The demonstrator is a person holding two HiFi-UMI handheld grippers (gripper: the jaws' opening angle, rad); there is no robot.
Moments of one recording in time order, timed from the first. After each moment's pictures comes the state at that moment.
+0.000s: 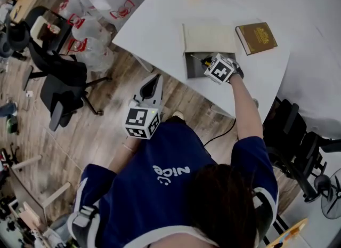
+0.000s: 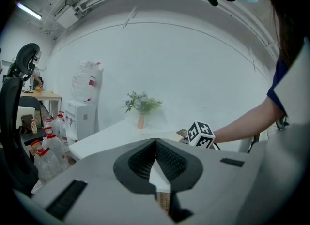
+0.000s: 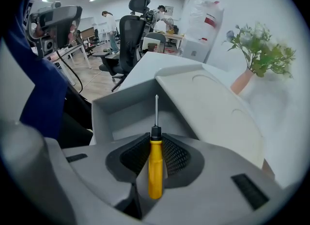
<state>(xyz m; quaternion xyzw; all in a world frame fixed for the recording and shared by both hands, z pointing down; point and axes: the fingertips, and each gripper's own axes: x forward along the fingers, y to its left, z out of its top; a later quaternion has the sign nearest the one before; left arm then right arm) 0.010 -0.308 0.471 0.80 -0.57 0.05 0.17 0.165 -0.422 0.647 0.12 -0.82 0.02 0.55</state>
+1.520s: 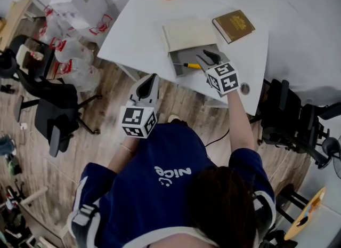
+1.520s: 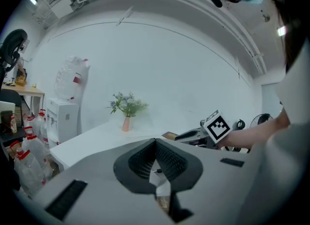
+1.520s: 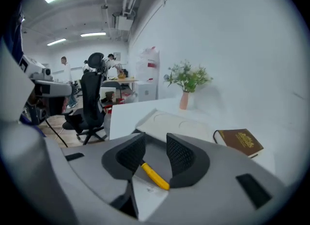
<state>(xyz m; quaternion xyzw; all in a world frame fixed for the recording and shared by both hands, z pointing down) 0.023 -0.304 0.462 0.85 -0.50 0.03 0.17 0.189 -0.403 0.520 0.41 -0.86 0.09 0.30</state>
